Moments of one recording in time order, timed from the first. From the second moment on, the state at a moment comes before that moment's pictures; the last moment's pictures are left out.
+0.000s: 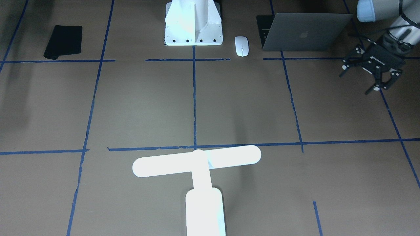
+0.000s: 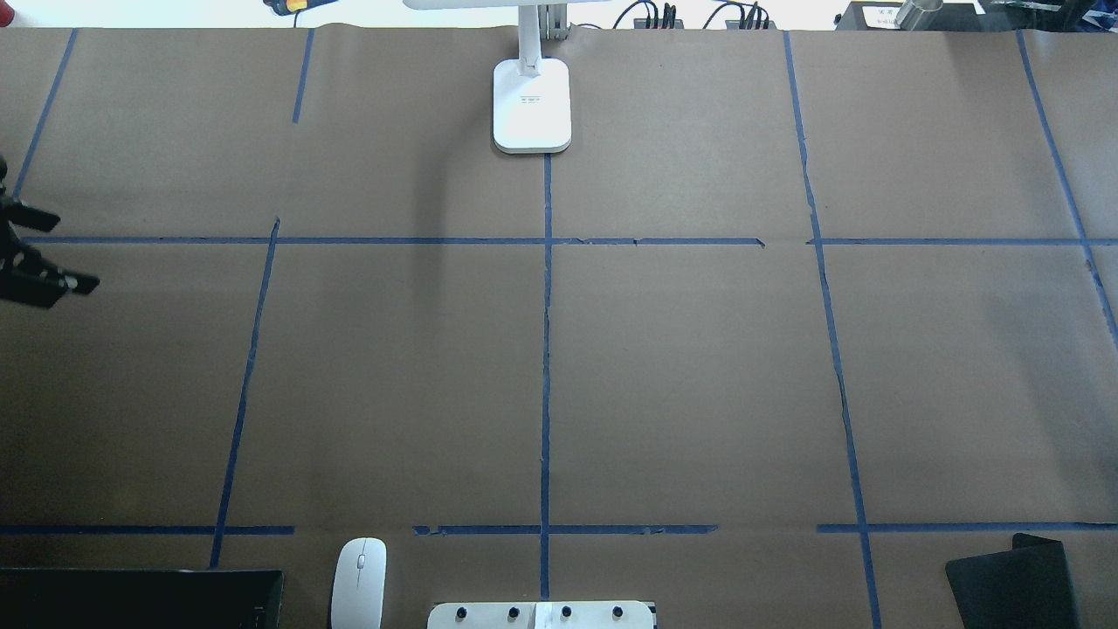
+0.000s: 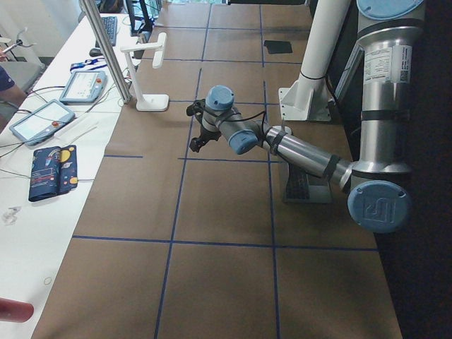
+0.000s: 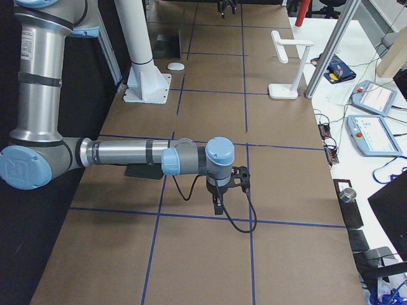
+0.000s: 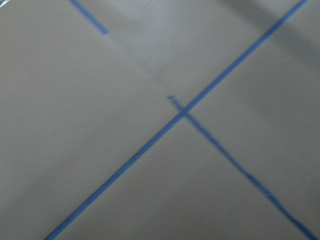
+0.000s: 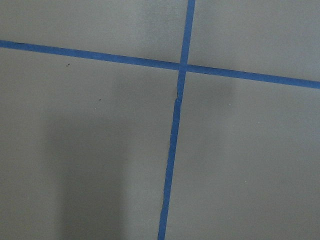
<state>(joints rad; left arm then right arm) -1.06 -1.46 -2.07 -2.07 -2.26 -0.03 1.49 -1.72 1.77 -1.52 2.30 0.01</state>
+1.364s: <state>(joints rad) -0.65 -1.08 -2.38 -2.08 -2.28 0.27 1.49 -1.72 1.76 -1.52 2.29 0.00</state>
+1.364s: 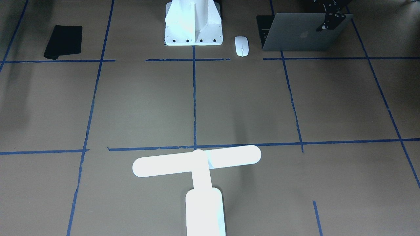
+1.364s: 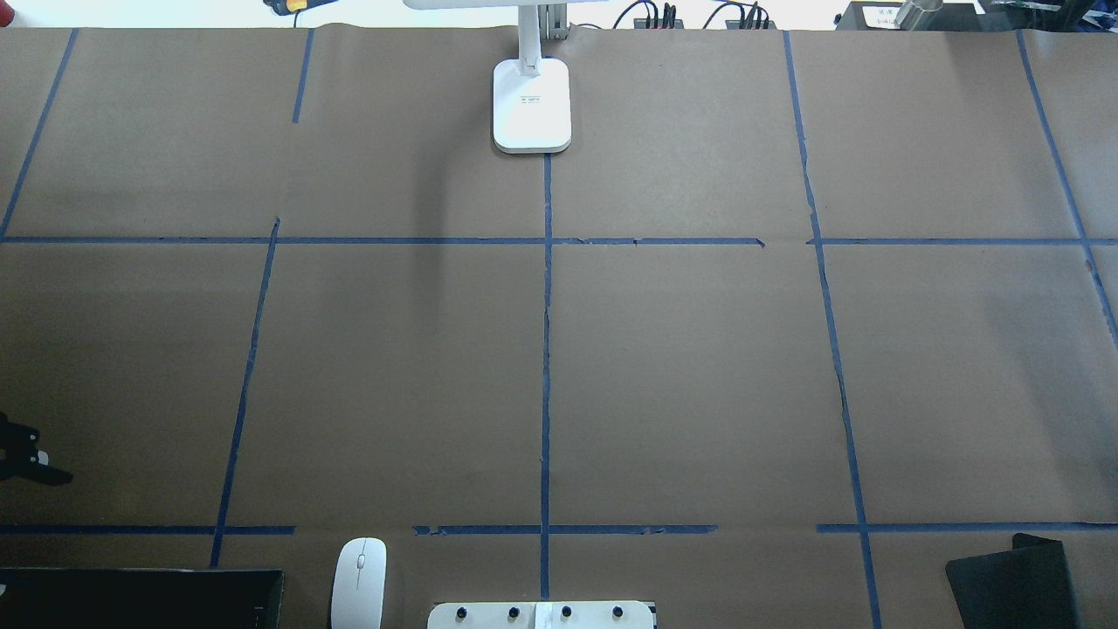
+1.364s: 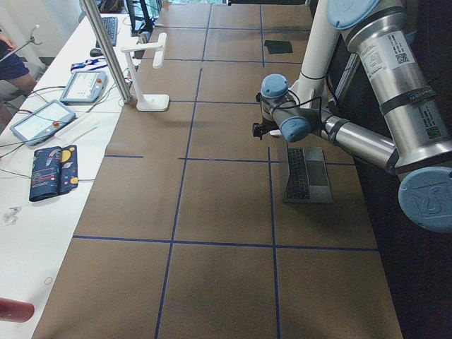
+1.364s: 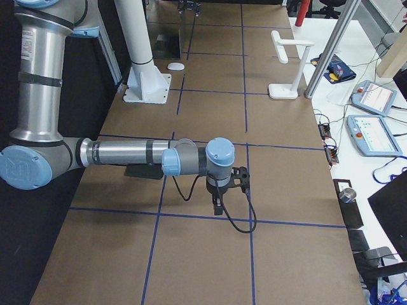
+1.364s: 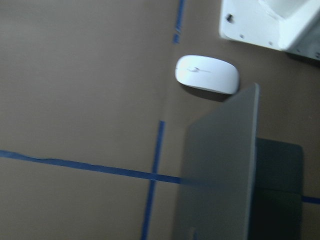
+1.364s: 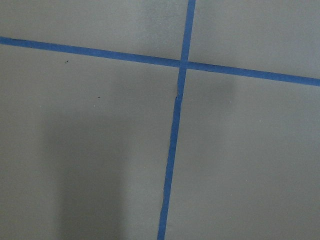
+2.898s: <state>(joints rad) -0.58 -1.08 -2.33 -2.07 -2.27 0.26 1.49 -1.72 1.76 -1.52 2.29 0.00</state>
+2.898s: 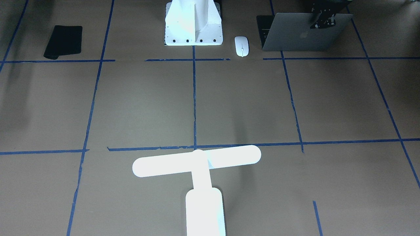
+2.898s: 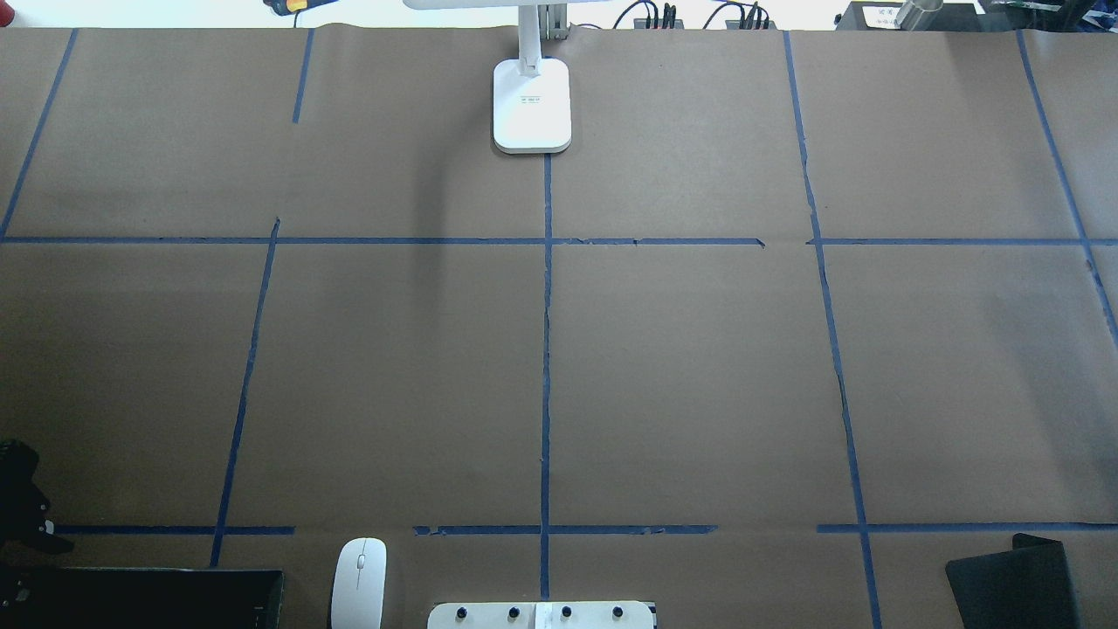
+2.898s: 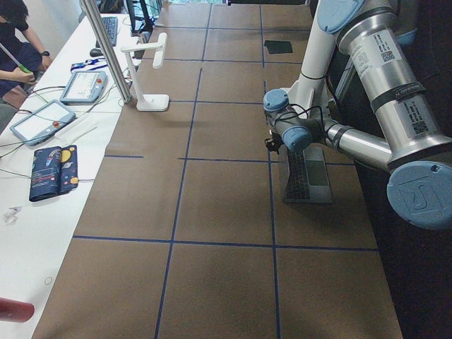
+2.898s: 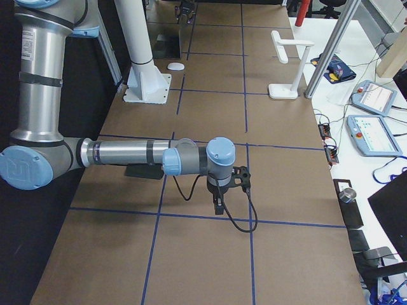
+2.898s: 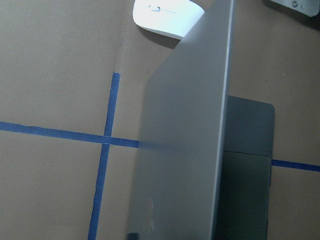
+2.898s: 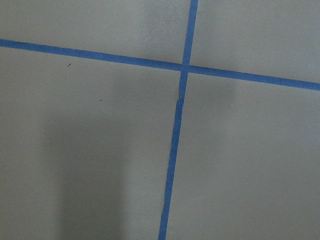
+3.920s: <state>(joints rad) -0.91 -1.21 -2.32 -1.95 -2.27 0.65 1.49 -1.71 1.75 -1.52 2.30 0.01</state>
